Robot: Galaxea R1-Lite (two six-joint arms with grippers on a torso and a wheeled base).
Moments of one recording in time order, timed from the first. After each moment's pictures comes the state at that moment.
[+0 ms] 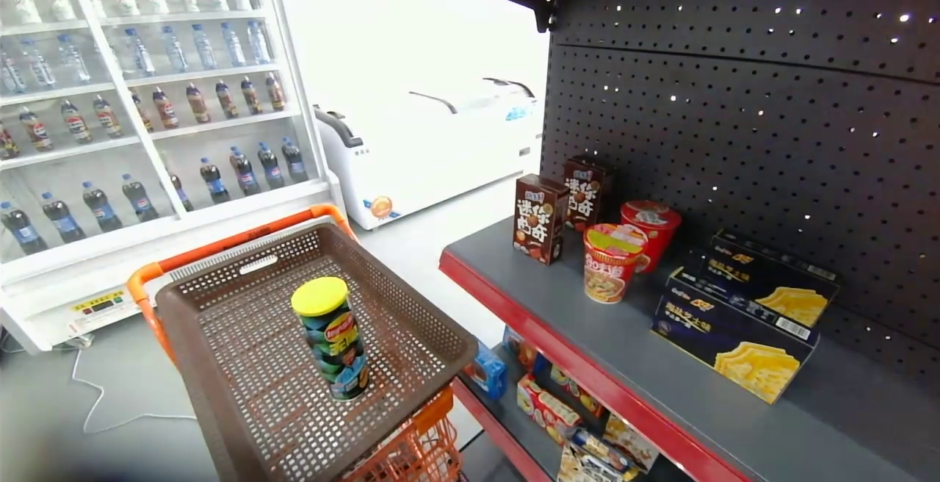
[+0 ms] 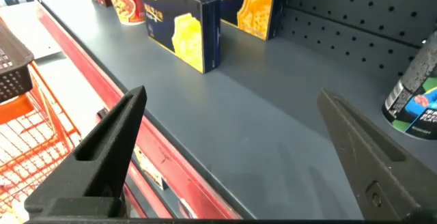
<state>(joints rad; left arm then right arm) 0.00 0.02 -0.13 0.03 -0.04 0.07 0.00 0.00 0.00 0.00 -0.04 0.00</state>
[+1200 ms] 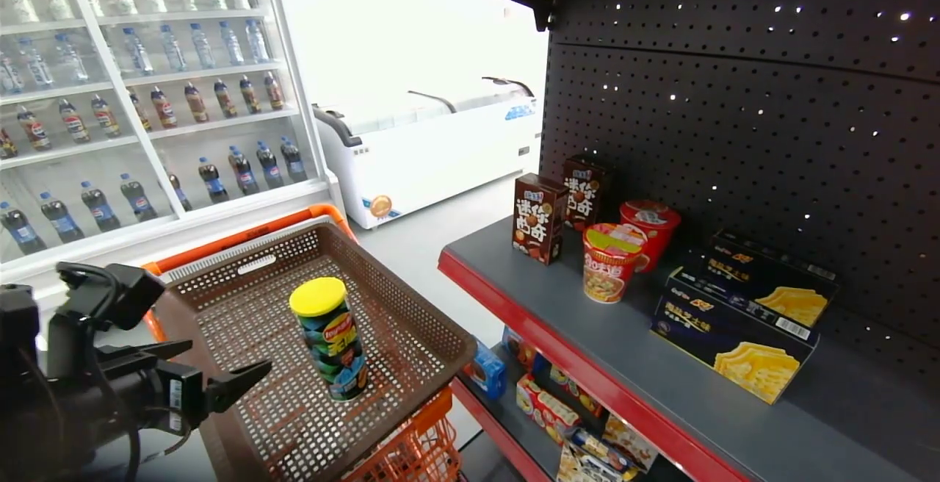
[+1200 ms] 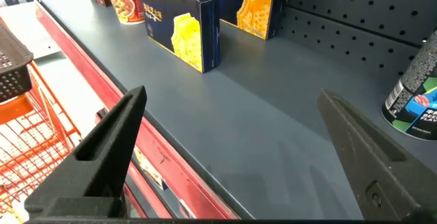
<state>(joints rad) 0.01 1.36 -0.37 -0.48 -0.17 0.08 0.00 0.00 0.00 0.00 -0.04 0.00</state>
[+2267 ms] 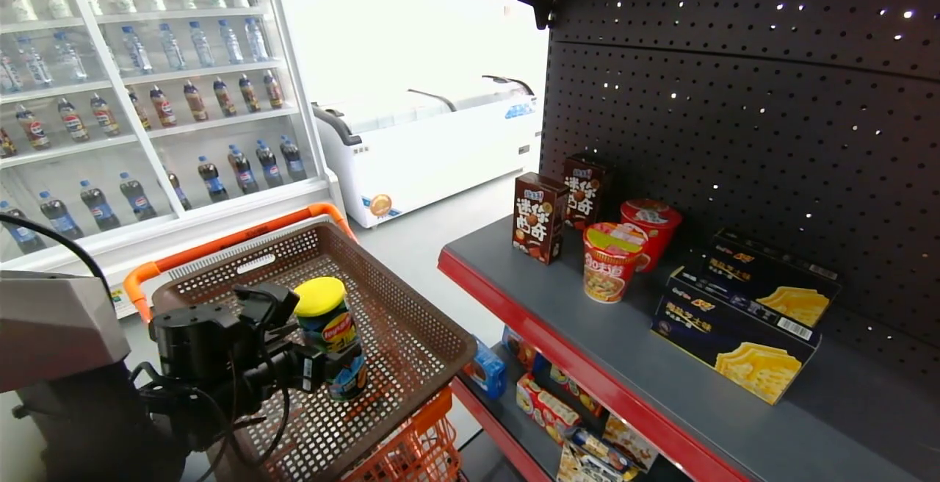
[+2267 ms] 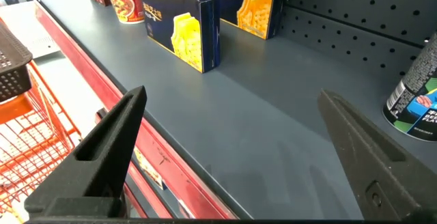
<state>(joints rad) -0.08 2.13 -0.34 -1.39 -0.17 0.10 0.00 0.00 0.00 0.00 -0.04 0.00</state>
